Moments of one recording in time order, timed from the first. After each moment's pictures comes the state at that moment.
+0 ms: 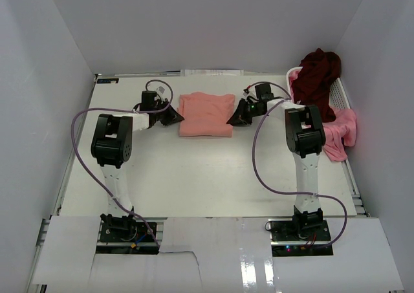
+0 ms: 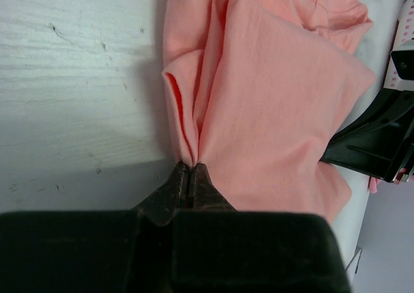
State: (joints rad) left arm -0.15 2.11 1.28 0.13 0.48 -0.65; right arm 0.25 2.32 1.63 -0.29 -0.78 0.50
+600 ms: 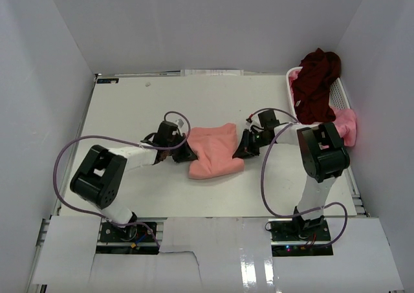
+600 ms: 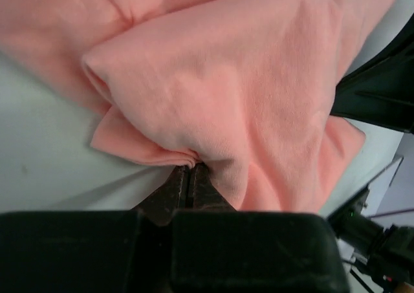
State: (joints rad) left arm -0.44 1.65 0.77 0.05 0.33 -0.73; right arm 0.31 1.90 1.01 -0.24 -0.74 0.45
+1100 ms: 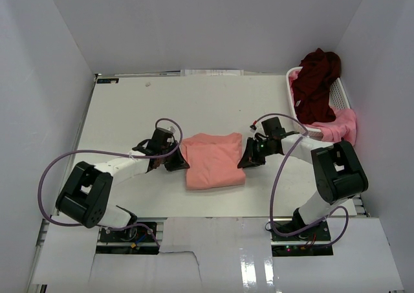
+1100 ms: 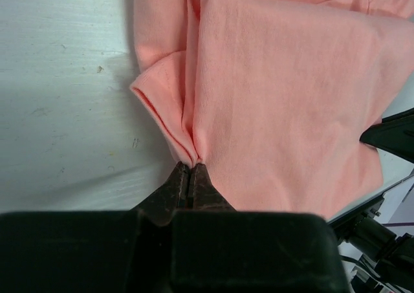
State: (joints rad) left arm -0.49 1.42 0.65 -0.15 0.23 -0.79; right arm 0.35 1.61 0.79 -0.31 -0.64 0.43
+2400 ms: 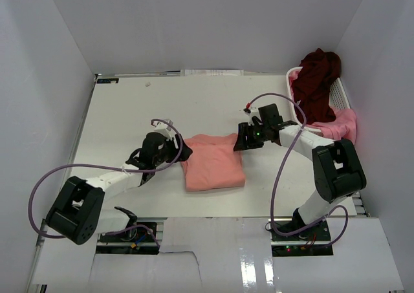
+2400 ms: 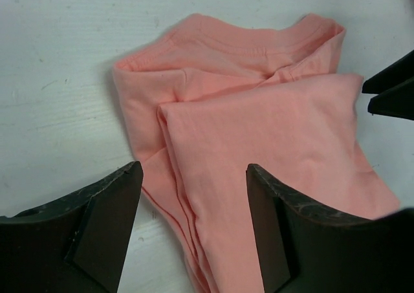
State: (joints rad) left arm -0.48 1.27 0.47 0.26 0.09 -0.52; right arm 0.37 1.62 0.94 -0.28 -0.49 0.17
